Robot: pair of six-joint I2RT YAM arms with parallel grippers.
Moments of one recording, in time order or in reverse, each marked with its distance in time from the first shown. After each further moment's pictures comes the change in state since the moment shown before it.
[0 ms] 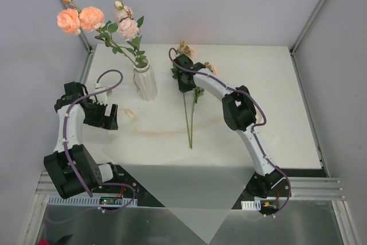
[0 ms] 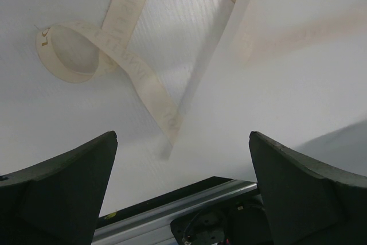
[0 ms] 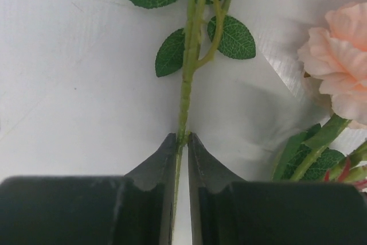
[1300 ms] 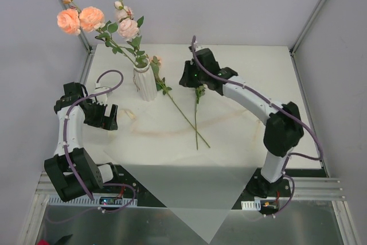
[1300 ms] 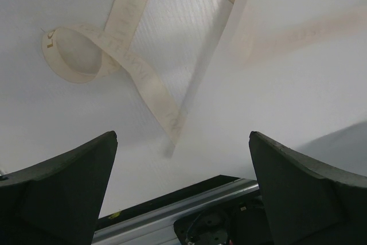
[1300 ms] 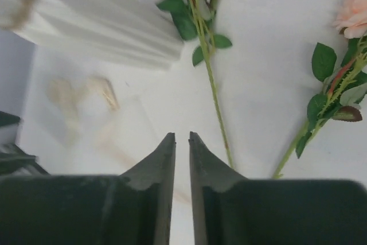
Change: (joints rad) left arm 0.000 -0.029 -0.004 0.000 0.000 0.012; right arm 0.005 -0.718 -0.629 0.393 -0.216 0.158
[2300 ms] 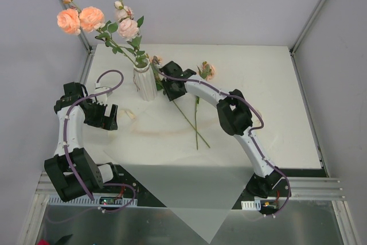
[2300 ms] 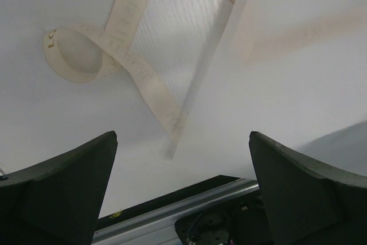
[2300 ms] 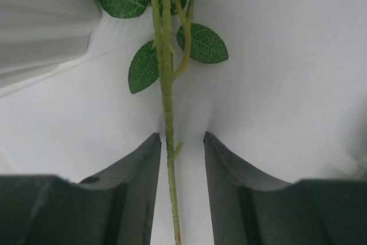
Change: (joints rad) left arm 0.000 0.001 0.000 0.000 -0.001 0.006; right arm 0.101 0.700 0.595 -0.360 0.120 -0.365
